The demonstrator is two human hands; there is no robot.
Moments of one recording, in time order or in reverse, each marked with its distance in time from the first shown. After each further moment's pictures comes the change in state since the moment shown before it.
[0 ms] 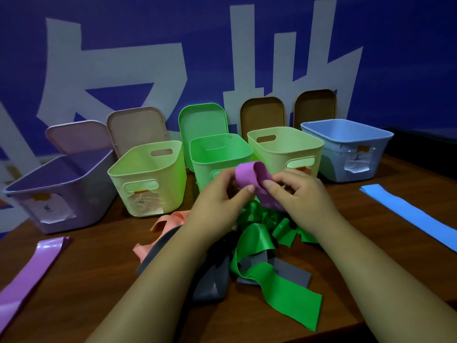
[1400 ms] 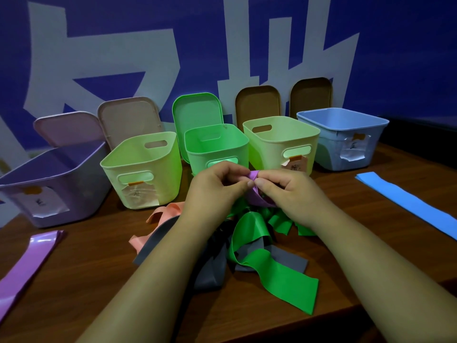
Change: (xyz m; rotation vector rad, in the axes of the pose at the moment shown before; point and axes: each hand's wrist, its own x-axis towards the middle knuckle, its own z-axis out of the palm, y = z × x) left_hand -0.003 0.007 0.002 -0.099 0.055 -0.045; right_hand -0.008 -0.007 0.005 0.202 -0.151 0.062
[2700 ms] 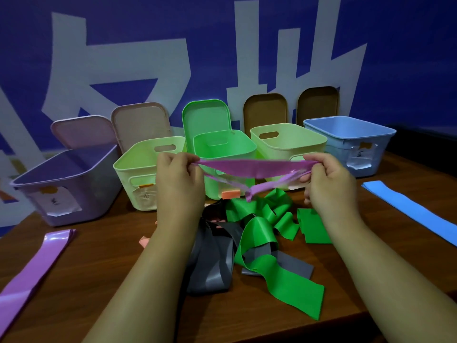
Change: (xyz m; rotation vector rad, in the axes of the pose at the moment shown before) left_hand 0.003 -0.005 -0.051 0.485 0.585 0.141; right_hand 0.004 0.005 -0.021 0.067 0.565 0.323
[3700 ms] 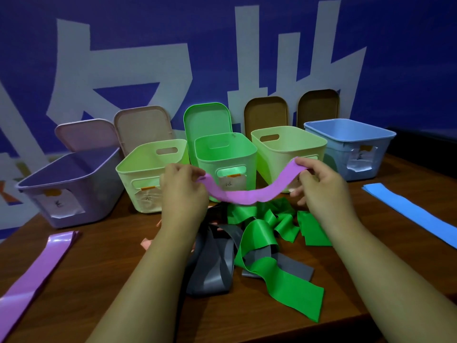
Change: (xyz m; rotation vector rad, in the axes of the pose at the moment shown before) left_hand -0.002 -0.007 0.007 0.068 -0.197 -0.145; right_hand -0.005 -0.003 0.001 0.031 -0.153 0.027
